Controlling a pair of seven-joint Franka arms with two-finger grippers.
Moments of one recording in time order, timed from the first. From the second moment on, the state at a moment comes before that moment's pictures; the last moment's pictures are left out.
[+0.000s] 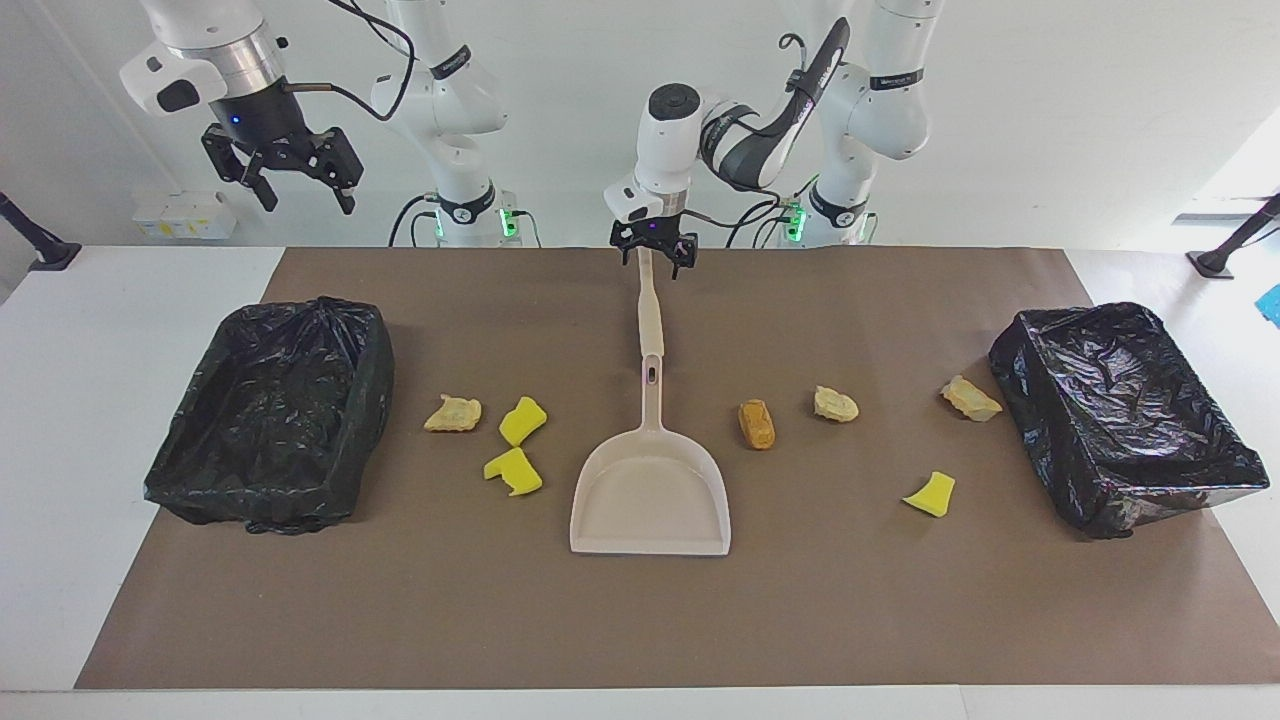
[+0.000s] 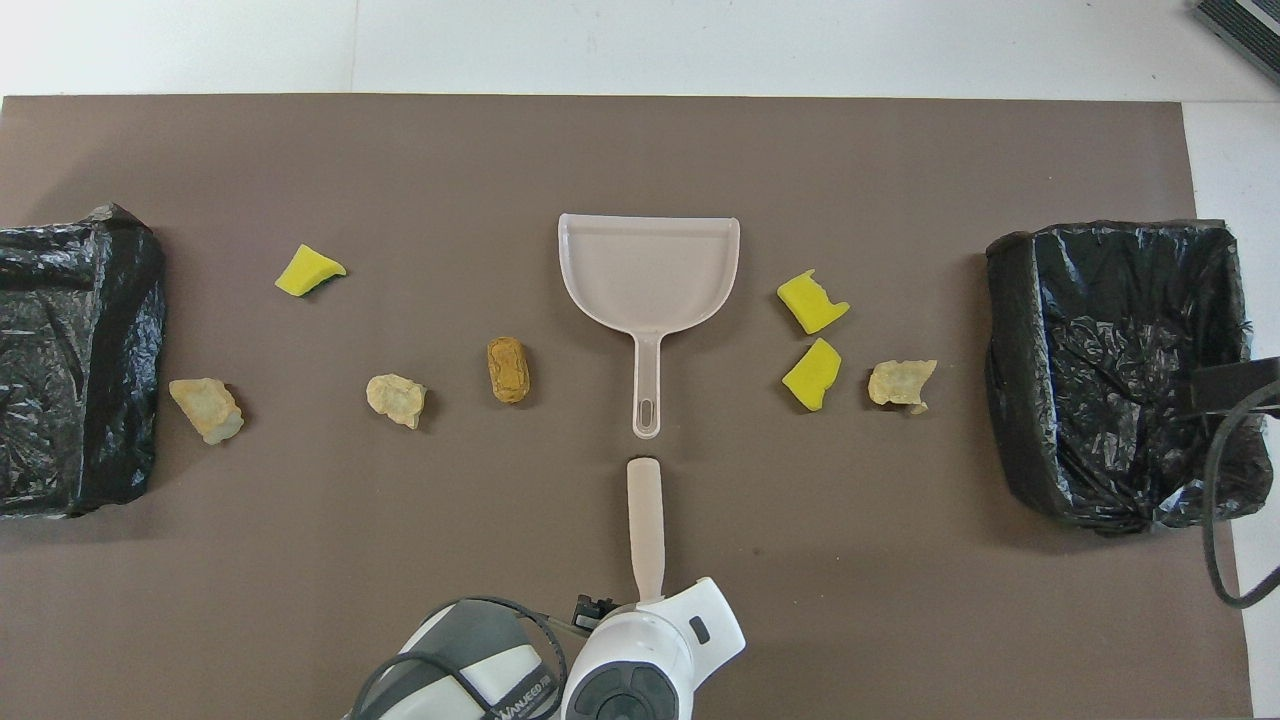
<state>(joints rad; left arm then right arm) -1.04 -0.05 0.02 -2.34 -0.10 2.34 -0.59 -0.02 -0.14 -0.03 -1.61 -0.01 1.45 0.01</state>
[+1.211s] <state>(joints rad) -1.09 -0.01 0.02 -2.35 -0.10 2.38 -0.82 -0.02 -0.14 -0.03 -1.61 -0.01 1.45 0.01</state>
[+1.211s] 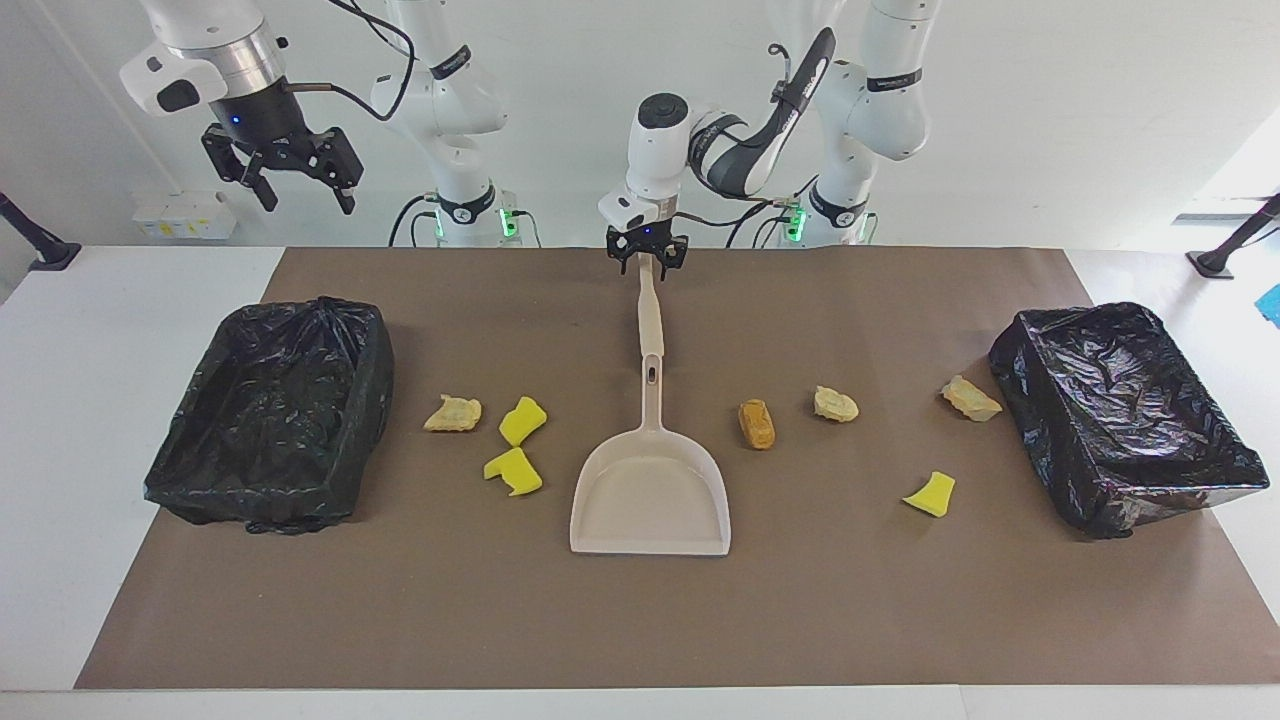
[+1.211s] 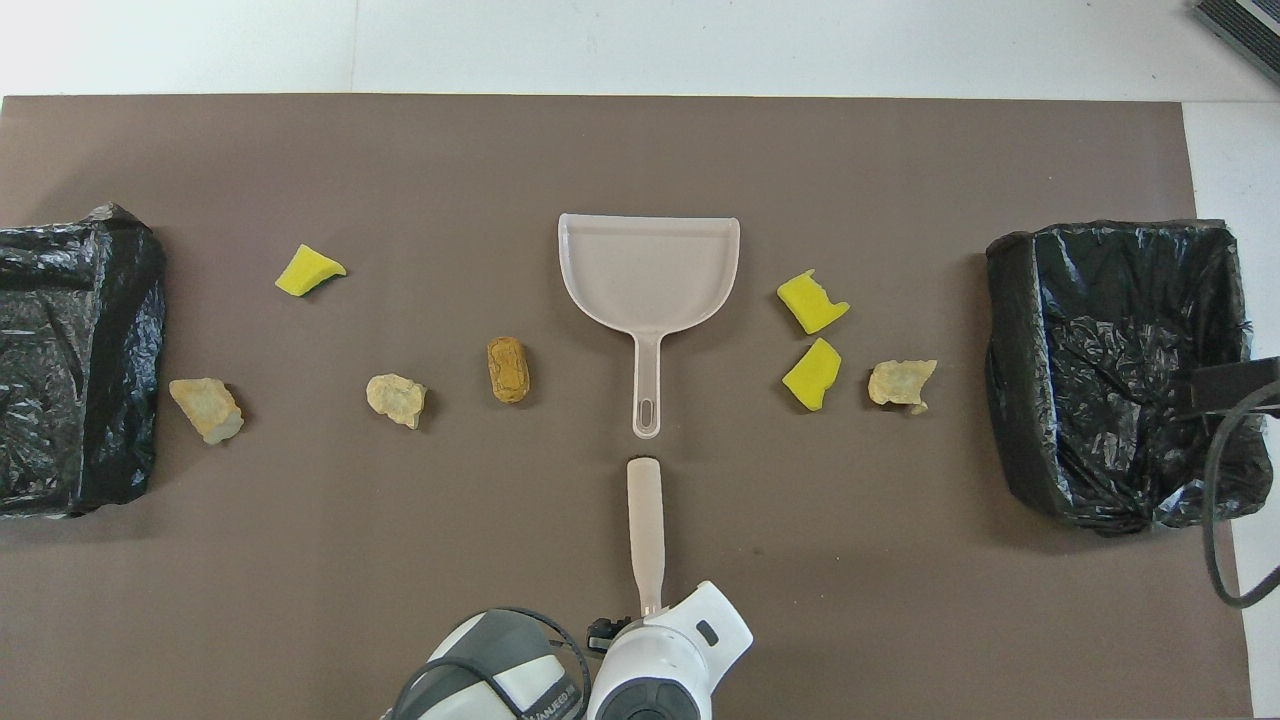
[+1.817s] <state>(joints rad) -1.10 -0.01 0.02 -2.35 -0.10 2.37 -0.86 -0.02 -0.14 -0.03 -1.61 -0.01 1.45 0.01</state>
